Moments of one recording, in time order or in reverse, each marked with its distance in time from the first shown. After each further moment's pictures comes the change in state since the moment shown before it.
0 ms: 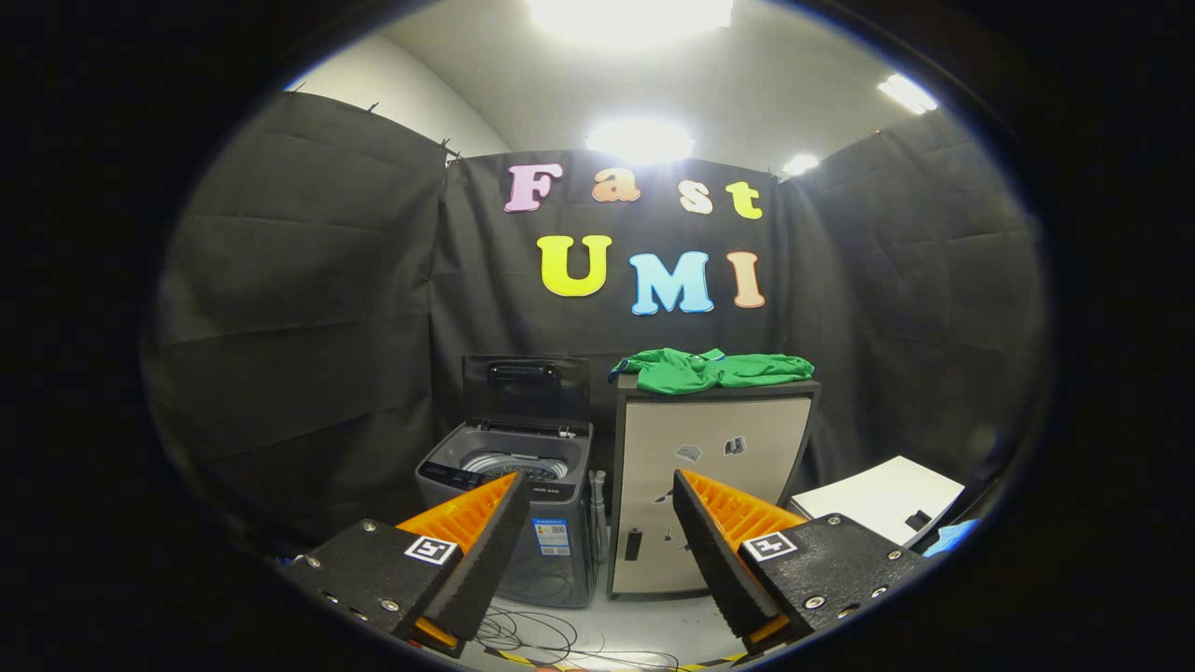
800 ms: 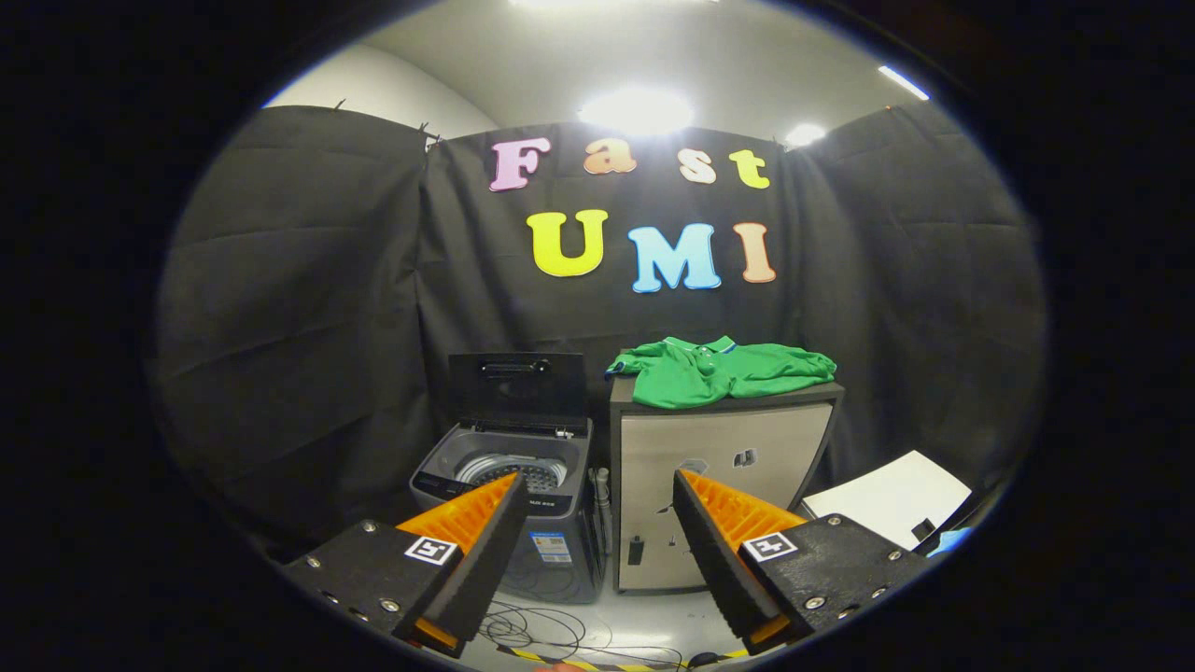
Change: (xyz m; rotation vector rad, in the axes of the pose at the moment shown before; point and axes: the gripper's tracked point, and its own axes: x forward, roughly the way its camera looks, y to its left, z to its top) arm 0.097 -0.037 0.045 0.049 0.138 0.010
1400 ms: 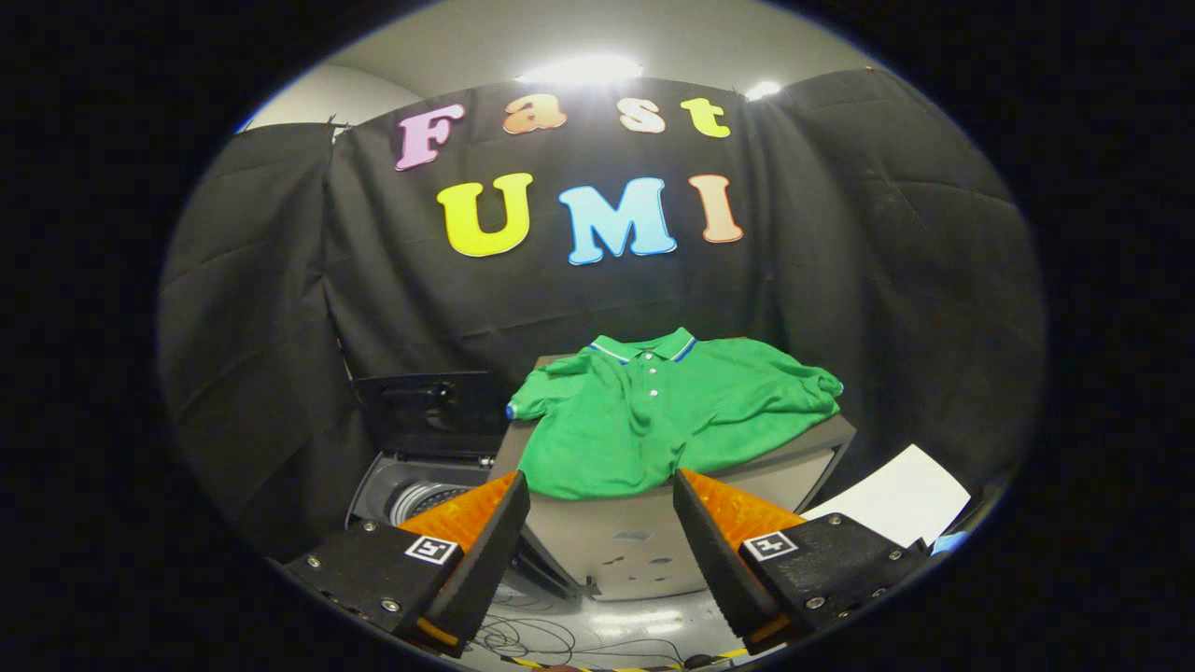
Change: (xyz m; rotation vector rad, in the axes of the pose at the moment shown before) arm 0.192 -0.124 0.065 0.121 0.130 -0.121
